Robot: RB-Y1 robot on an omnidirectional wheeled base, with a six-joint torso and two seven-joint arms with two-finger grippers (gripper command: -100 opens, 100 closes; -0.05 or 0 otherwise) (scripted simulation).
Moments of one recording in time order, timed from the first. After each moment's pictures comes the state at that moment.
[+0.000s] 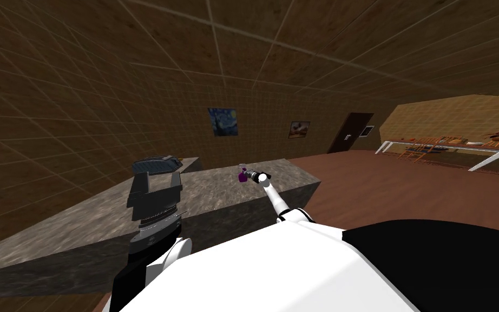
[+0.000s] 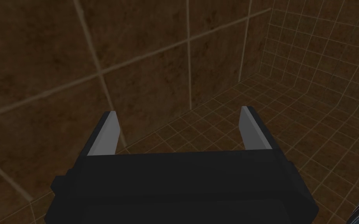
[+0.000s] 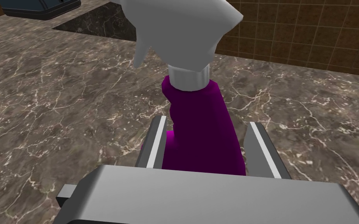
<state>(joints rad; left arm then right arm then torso) 0.49 0.03 -0.04 -2.35 0.07 -0.59 0.02 -0.45 -0.03 -0.07 -1.19 -1.16 0.49 -0.59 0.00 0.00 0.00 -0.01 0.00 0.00</state>
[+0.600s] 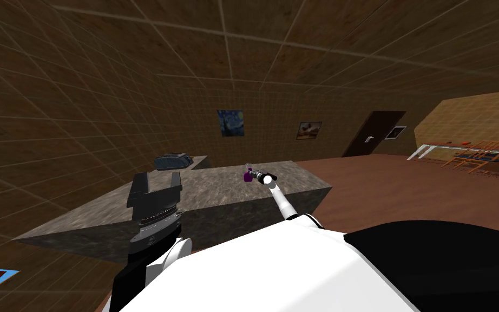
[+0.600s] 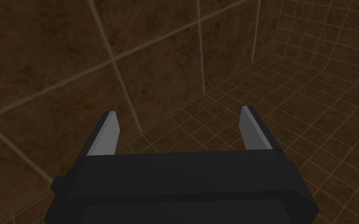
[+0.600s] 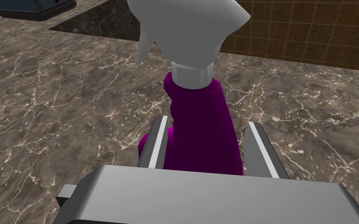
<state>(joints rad) 0.49 0.03 -0.04 -2.35 0.07 -0.59 0.02 -0.35 -0.10 -0.07 -1.31 -1.09 0.46 -0.74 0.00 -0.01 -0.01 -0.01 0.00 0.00</state>
